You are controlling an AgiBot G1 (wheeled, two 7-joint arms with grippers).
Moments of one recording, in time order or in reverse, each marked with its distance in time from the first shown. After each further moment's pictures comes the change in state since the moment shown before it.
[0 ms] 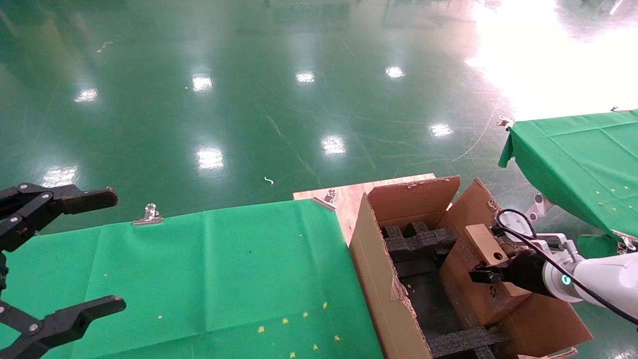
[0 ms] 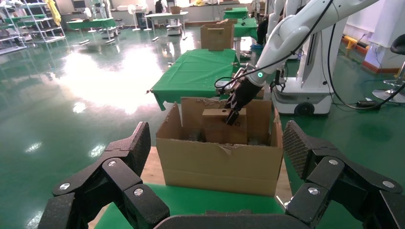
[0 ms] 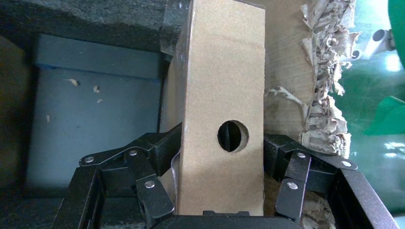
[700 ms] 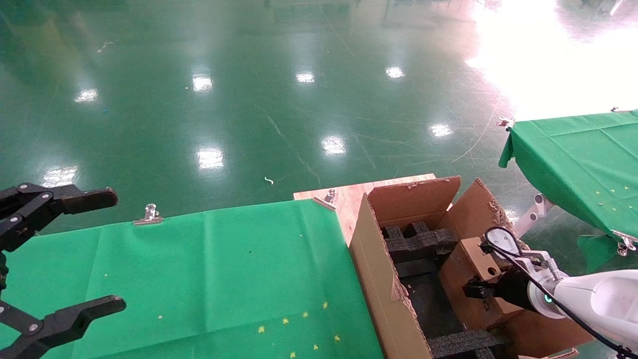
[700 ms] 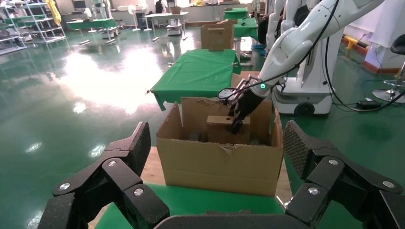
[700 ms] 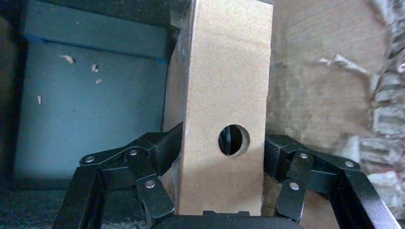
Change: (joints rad) left arm 0.000 0.000 0.000 0.000 0.000 0.000 0.000; right arm -0.105 -0.049 0.005 0.010 -0.178 0.001 0.197
